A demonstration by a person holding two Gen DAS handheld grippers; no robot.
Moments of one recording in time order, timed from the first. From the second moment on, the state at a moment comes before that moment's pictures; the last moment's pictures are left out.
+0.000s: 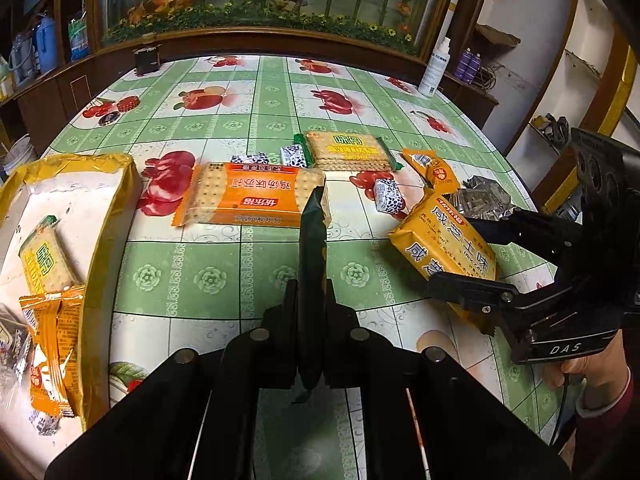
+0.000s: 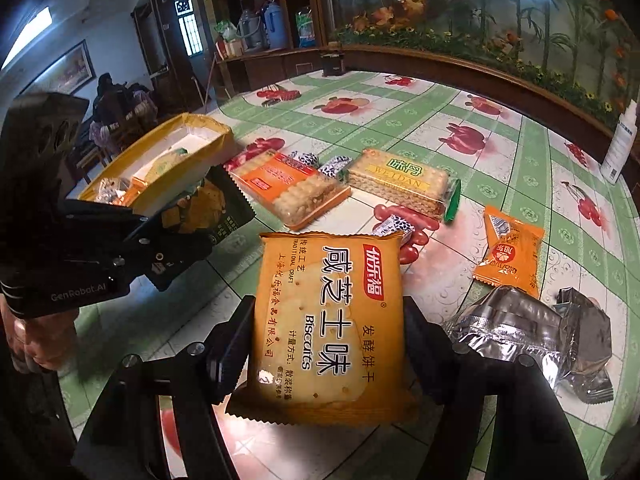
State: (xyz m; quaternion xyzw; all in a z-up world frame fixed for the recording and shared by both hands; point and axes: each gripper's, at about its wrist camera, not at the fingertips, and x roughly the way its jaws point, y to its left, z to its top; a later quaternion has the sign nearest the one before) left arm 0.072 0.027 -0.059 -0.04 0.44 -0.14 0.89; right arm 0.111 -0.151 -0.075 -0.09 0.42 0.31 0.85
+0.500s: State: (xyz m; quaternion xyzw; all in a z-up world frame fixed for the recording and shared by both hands) left arm 0.025 0.089 -0.029 -0.05 0.40 -0.04 0.92; right arm 0.078 -0.099 -0.051 -0.03 0.40 0.37 0.84
